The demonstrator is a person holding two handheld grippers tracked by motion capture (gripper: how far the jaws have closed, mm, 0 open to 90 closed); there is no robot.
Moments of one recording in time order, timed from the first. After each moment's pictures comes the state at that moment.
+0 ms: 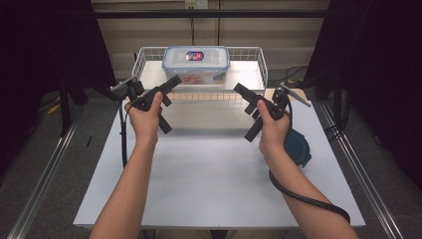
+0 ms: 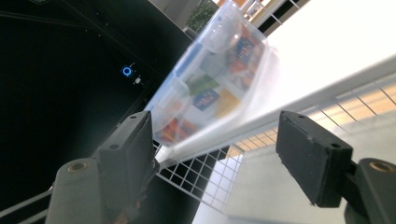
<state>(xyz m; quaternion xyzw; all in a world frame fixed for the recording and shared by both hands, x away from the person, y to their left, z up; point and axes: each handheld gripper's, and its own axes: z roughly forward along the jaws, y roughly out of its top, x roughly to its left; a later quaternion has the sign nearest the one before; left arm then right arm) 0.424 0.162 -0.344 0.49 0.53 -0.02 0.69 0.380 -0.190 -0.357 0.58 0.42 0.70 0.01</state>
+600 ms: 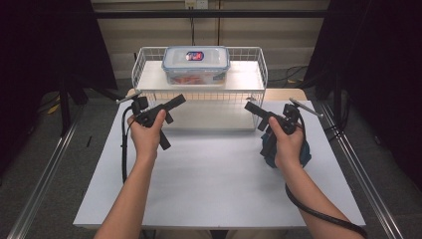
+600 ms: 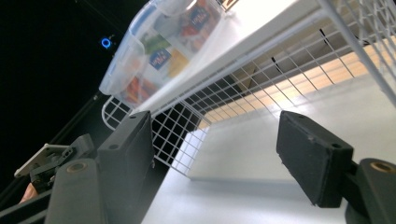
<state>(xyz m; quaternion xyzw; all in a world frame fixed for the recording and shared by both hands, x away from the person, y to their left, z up) 0.404 0.163 -0.376 0.53 0.53 -0.03 0.66 0.356 -0.223 -0.386 0.58 0.48 0.66 0.03</state>
